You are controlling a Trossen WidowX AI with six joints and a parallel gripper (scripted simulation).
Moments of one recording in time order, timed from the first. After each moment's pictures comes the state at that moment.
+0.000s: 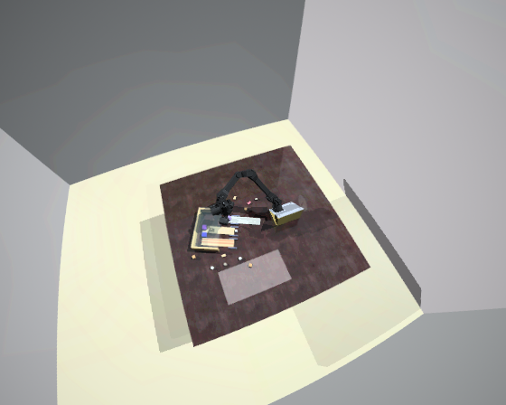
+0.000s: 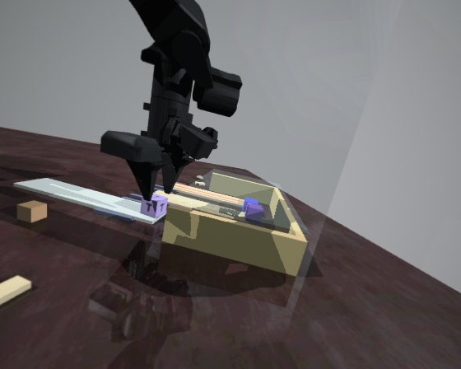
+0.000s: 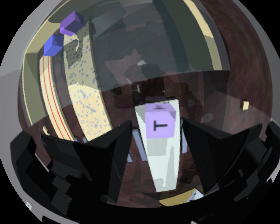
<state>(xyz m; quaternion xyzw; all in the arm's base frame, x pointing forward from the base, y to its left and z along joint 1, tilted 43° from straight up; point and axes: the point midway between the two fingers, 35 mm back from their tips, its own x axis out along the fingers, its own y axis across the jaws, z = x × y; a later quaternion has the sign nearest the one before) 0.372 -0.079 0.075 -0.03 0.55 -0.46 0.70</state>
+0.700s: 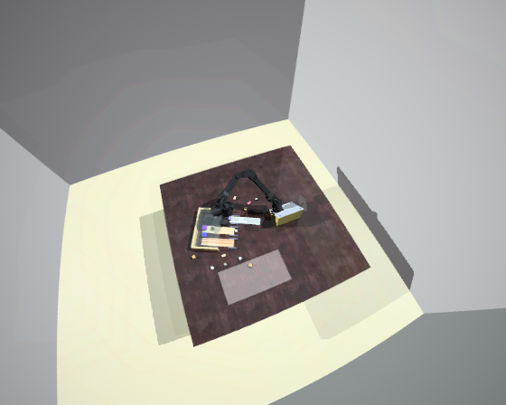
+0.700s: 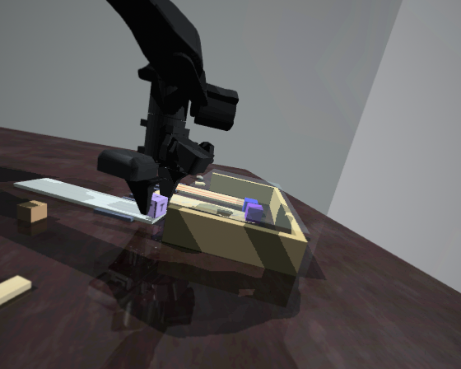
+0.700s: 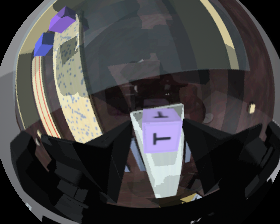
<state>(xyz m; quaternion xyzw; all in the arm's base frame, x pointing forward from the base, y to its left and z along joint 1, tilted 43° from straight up) 0.369 -0.096 0.058 -0.03 0.55 -0.46 0.70</state>
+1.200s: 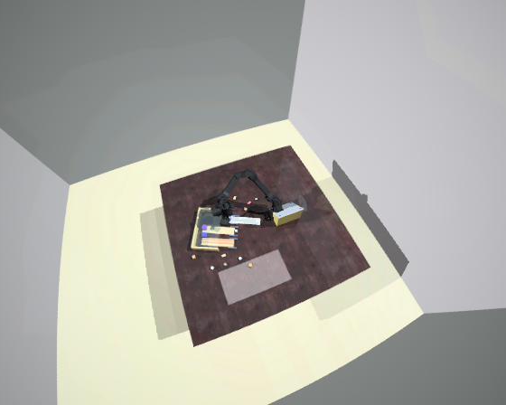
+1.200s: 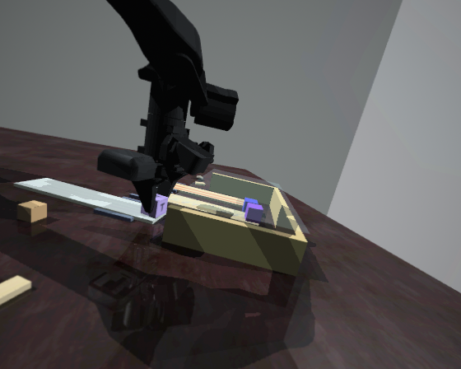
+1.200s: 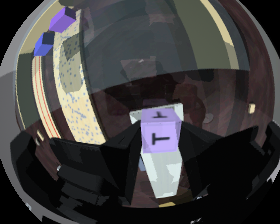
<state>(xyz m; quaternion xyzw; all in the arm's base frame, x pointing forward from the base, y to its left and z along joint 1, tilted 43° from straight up) 0.369 -0.095 0.058 -0.03 0.55 -0.46 0.70</state>
